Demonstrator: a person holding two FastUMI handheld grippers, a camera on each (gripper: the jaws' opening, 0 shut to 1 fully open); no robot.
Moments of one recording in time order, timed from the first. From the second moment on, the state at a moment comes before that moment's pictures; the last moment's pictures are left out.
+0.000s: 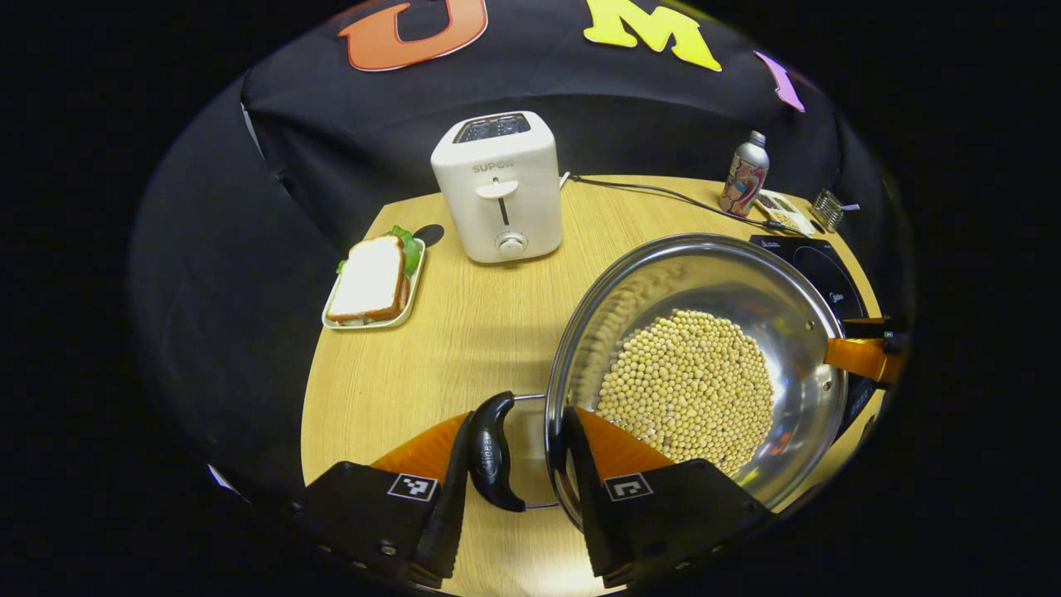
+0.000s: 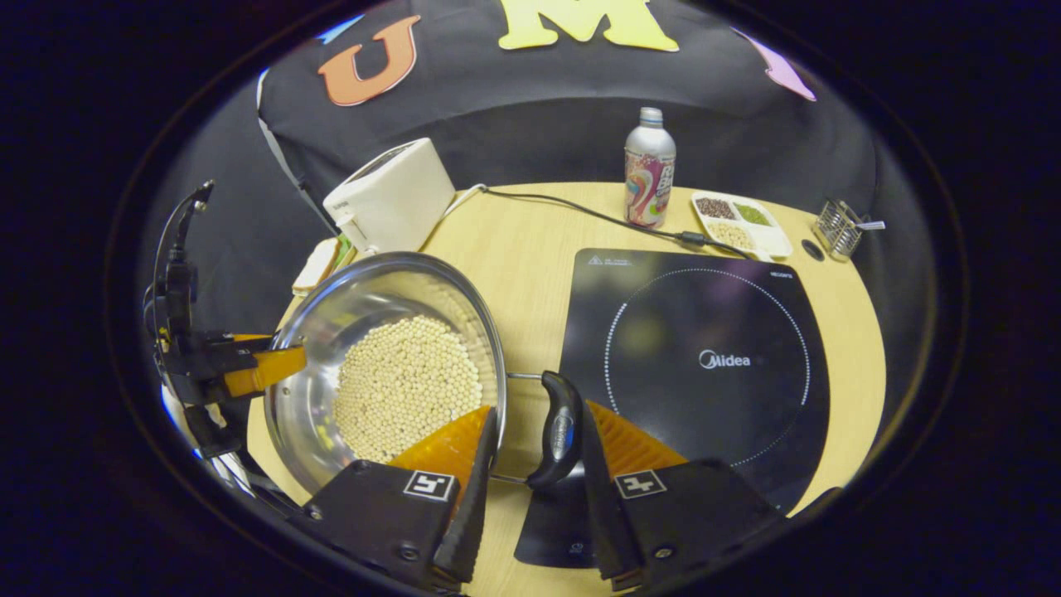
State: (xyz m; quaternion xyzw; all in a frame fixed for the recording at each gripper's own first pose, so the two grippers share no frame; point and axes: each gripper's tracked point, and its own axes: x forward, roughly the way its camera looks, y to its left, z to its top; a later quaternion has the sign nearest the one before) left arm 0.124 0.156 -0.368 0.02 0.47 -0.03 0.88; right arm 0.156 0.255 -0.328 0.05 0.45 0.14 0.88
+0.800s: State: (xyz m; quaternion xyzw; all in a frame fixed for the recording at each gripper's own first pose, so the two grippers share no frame) left arm 0.080 0.068 -0.310 0.02 0.44 -0.08 0.89; right arm 0.087 0.155 -0.275 0.05 0.41 0.08 0.91
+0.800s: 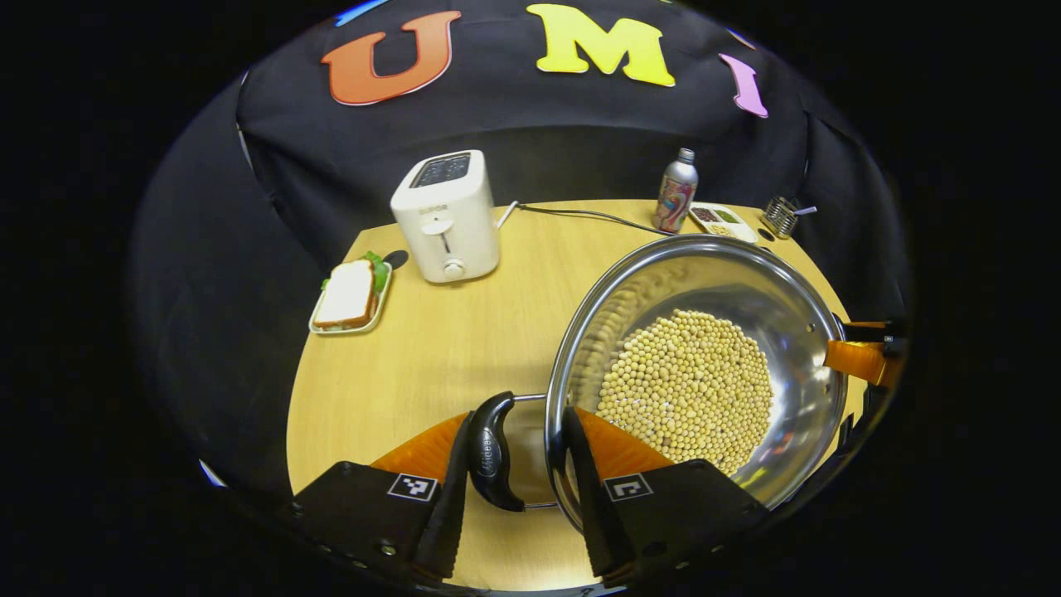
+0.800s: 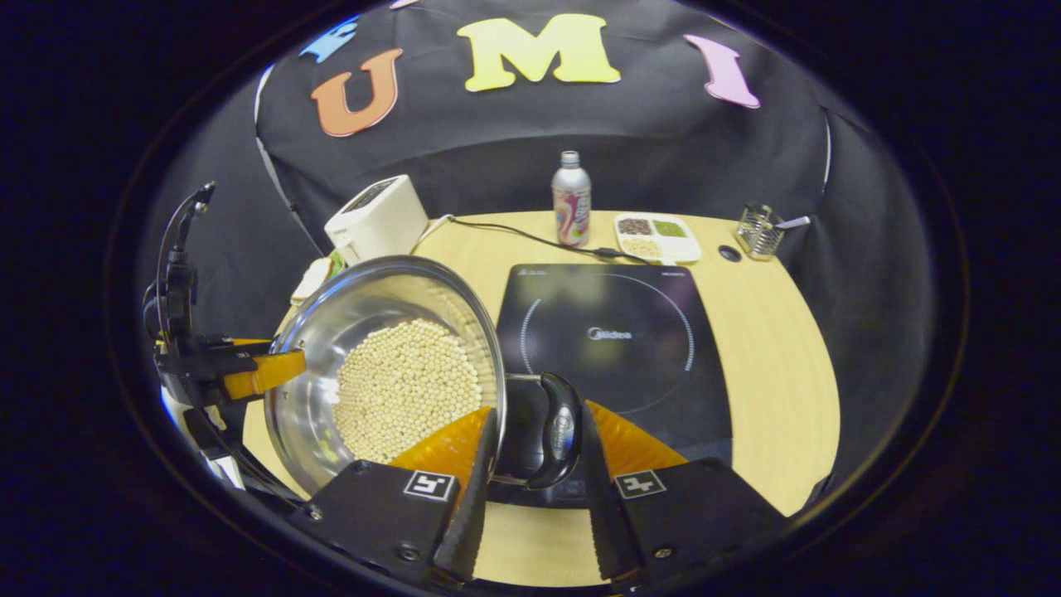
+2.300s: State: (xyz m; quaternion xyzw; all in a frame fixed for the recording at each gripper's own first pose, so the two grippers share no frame) left arm 0.157 -0.137 -0.319 0.02 0.47 -0.07 0.88; right arm 0.202 -0.044 -0.304 0.04 0.44 0.08 0.89
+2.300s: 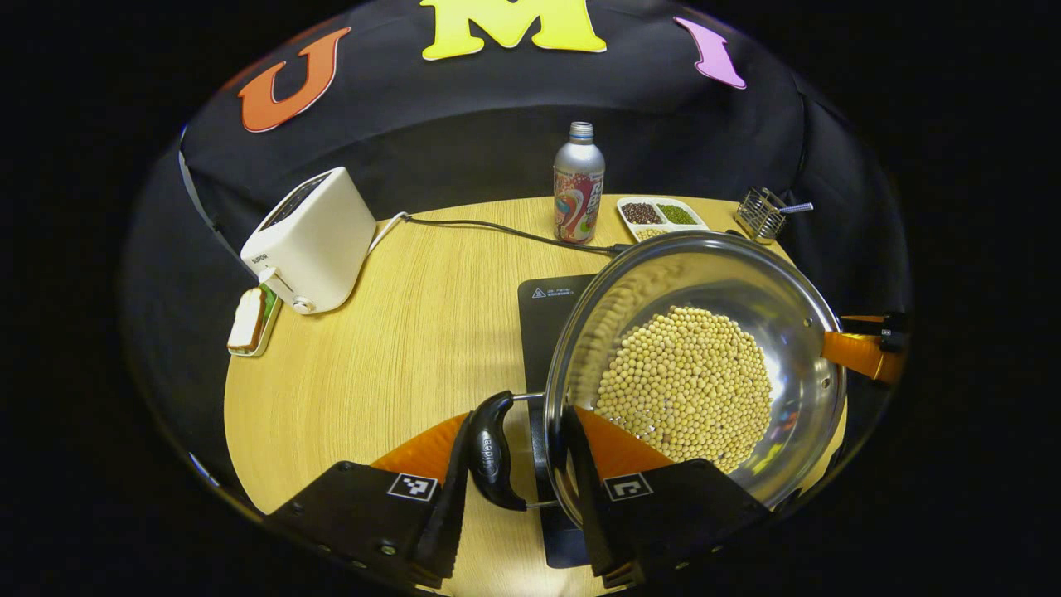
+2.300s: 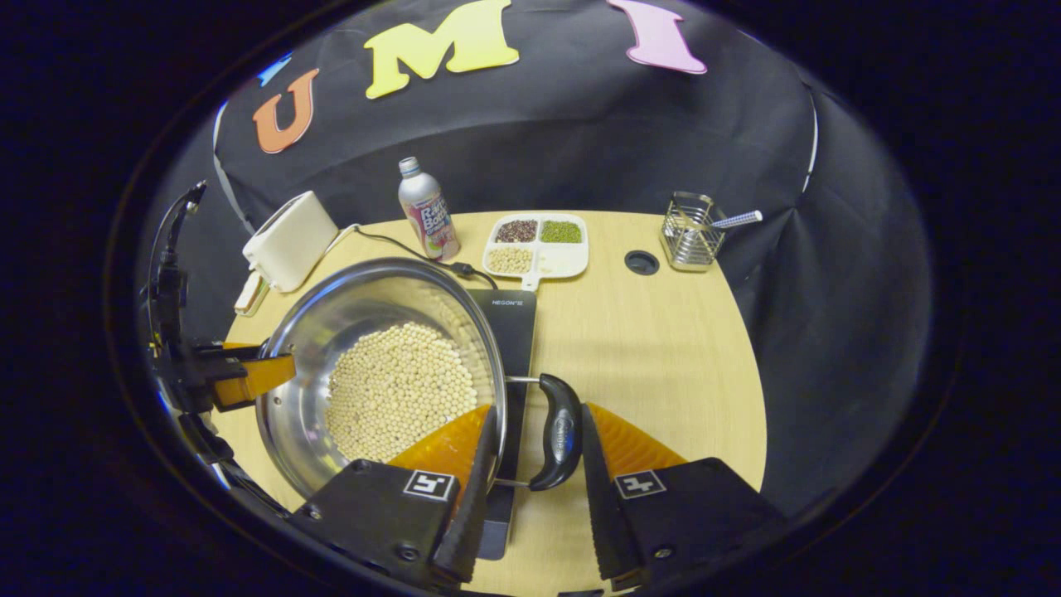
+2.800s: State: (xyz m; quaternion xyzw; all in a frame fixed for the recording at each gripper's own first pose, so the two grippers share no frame) left arm 0.164 -0.139 -0.322 0.03 0.46 -0.06 0.88; right arm 0.215 -0.049 -0.315 0.03 0.43 0.09 0.90
